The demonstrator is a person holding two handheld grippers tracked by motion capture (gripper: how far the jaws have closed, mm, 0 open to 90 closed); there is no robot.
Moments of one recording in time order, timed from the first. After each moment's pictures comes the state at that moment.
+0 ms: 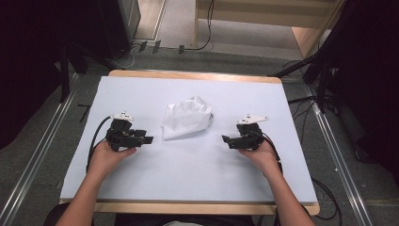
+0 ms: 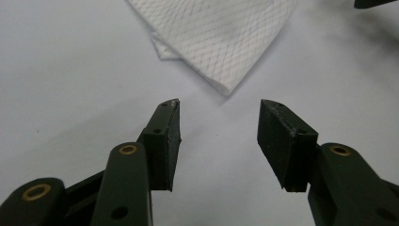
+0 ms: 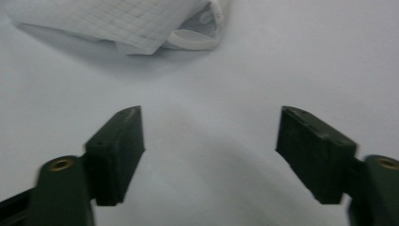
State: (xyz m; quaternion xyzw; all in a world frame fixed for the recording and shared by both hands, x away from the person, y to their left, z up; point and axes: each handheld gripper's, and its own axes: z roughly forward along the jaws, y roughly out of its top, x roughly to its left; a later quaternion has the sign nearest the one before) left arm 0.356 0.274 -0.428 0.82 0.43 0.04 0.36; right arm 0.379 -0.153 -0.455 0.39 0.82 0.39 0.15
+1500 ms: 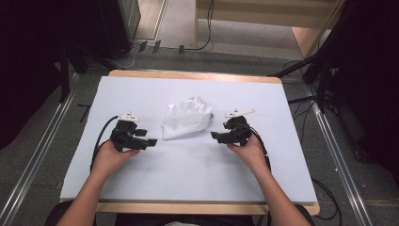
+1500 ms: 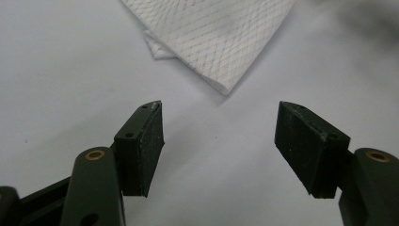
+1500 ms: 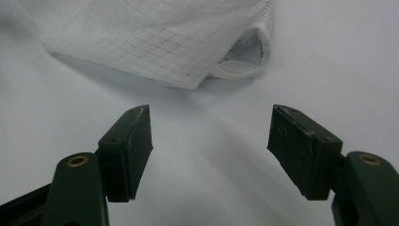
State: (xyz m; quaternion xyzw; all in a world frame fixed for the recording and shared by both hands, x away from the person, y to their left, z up) left arm 0.354 0.263 -0.427 0.83 0.42 0.06 0.36; right arm 0.394 -0.113 -0.446 0.40 0.82 0.39 0.11
